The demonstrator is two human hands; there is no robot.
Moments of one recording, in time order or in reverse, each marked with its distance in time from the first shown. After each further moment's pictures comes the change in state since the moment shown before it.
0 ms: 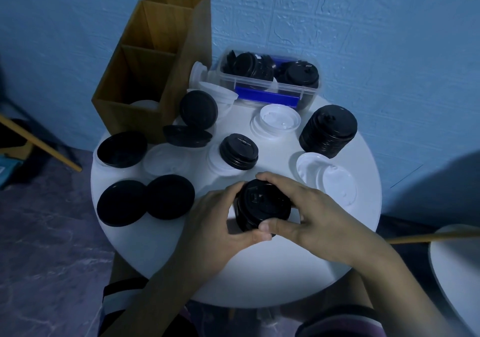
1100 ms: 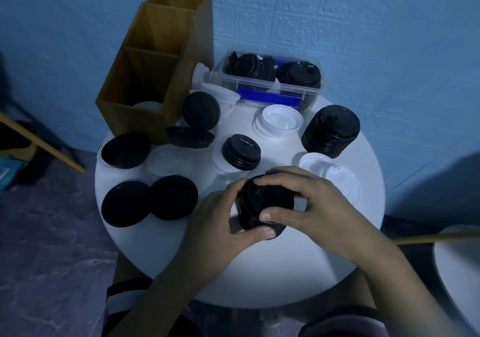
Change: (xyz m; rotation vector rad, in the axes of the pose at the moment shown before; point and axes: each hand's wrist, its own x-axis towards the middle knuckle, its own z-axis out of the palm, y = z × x) left_hand 0.000 0.000 0.000 -0.079 -0.002 -0.037; right_hand 0.002 -0.014 -0.007 0.122 0.116 -0.062
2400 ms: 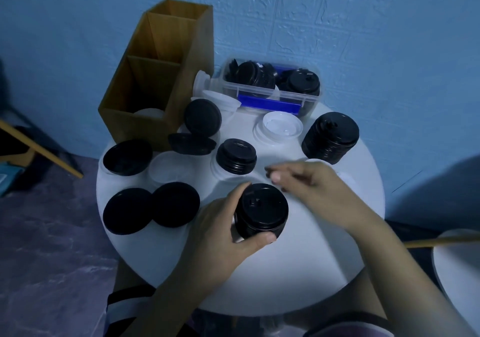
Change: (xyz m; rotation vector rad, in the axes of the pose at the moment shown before) left_hand 0.001 0.004 -0.001 -0.016 0.024 0.062; right_hand 0.034 0.014 -0.010 0.241 0.082 0.133
